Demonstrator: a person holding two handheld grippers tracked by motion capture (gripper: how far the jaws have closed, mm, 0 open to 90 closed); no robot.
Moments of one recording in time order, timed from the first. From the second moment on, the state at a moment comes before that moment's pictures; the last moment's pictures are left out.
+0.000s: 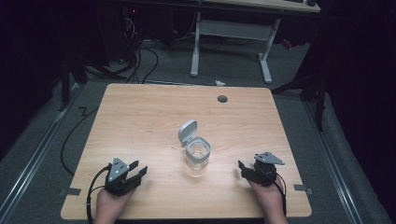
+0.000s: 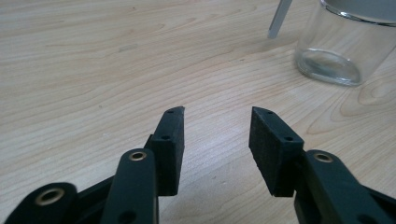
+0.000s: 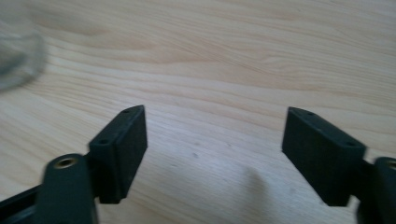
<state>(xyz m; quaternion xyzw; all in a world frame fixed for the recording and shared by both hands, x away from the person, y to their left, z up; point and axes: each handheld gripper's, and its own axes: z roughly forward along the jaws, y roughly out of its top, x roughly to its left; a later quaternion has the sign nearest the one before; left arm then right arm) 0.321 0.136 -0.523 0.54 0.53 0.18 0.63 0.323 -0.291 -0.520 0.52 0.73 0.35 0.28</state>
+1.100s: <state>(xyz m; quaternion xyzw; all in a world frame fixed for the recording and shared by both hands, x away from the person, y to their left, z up) 0.324 0.136 -0.527 0.54 0.53 0.17 0.63 0.348 -0.220 -0.505 0.45 0.76 0.40 0.24</state>
